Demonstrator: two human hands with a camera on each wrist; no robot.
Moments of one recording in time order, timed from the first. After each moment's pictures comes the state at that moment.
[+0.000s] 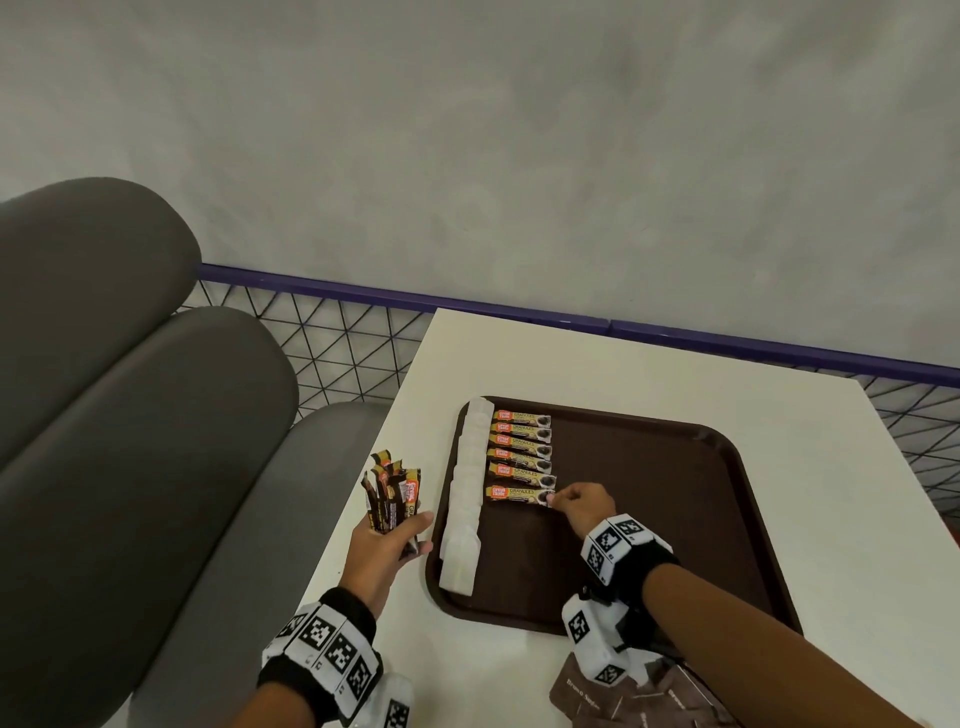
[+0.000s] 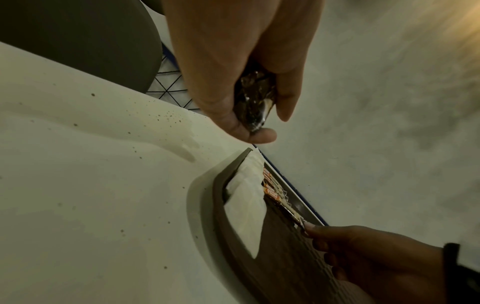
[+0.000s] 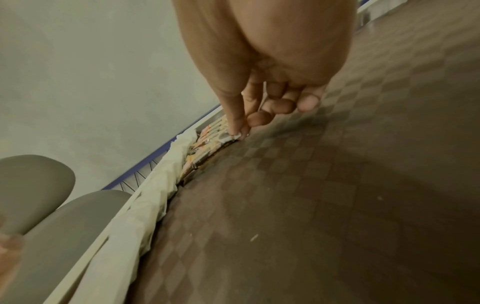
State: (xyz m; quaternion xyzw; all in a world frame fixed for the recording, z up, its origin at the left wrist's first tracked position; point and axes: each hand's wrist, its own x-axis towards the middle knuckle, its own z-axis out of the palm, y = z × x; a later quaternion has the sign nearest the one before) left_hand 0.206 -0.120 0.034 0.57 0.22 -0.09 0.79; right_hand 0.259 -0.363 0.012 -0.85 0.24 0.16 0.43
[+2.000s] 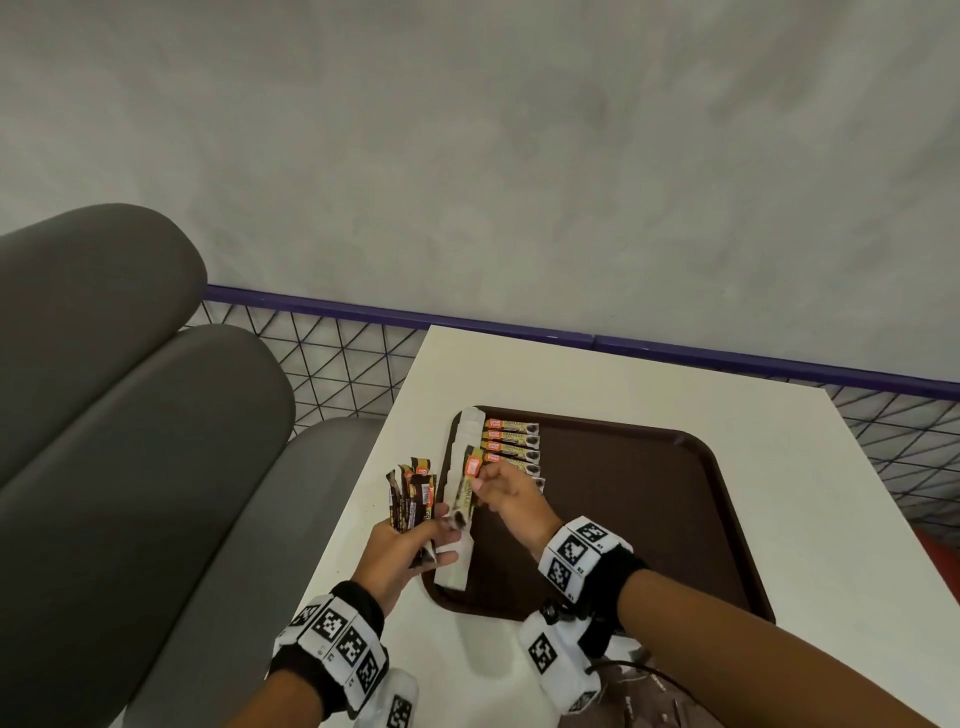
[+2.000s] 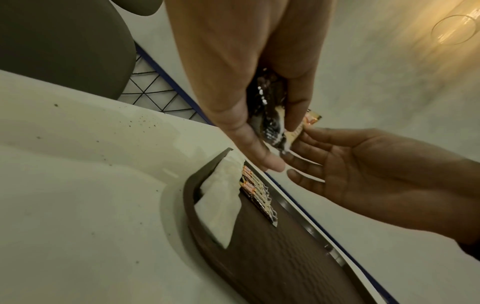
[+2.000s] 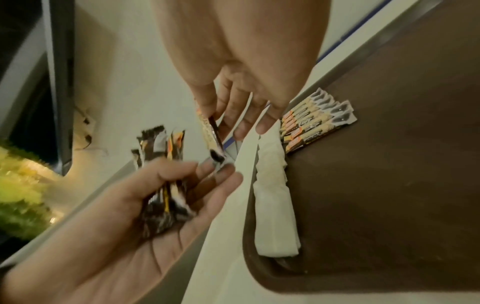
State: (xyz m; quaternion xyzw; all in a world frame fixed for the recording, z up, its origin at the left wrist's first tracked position) left_hand 0.189 -0.133 0.059 0.57 0.16 -0.18 0.79; right_hand 0.231 -0.293 0.061 -0.76 0.00 0.12 0.63
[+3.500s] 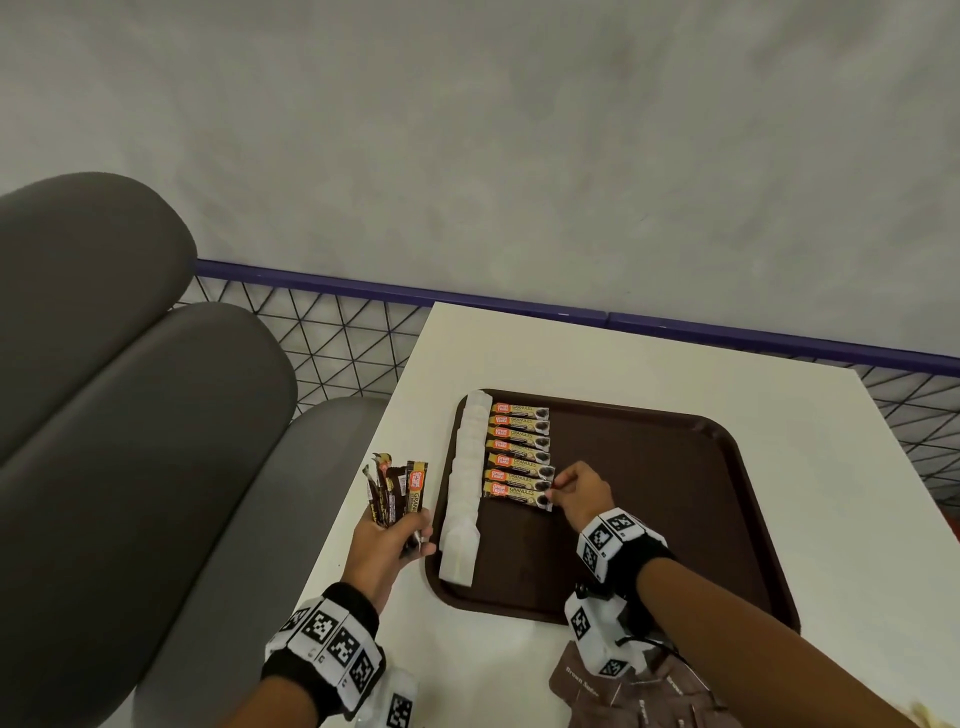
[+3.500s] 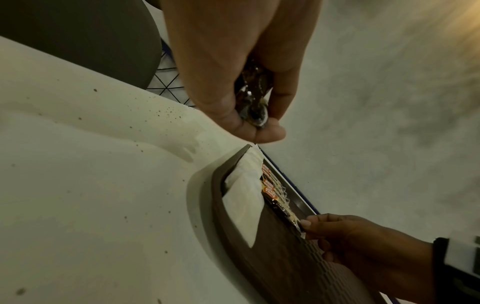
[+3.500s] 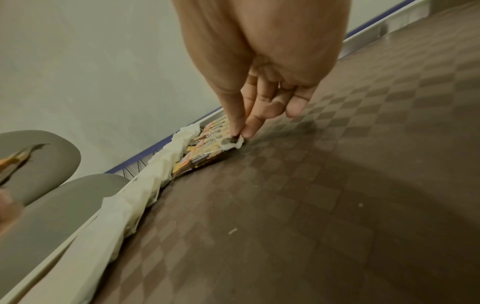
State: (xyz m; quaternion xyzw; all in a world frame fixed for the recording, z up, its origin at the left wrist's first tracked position) left_hand 0.204 -0.118 0.023 0.58 0.20 -0.10 0.78; right_hand 0.257 -0.359 0.008 -0.88 0.23 0.10 0.40
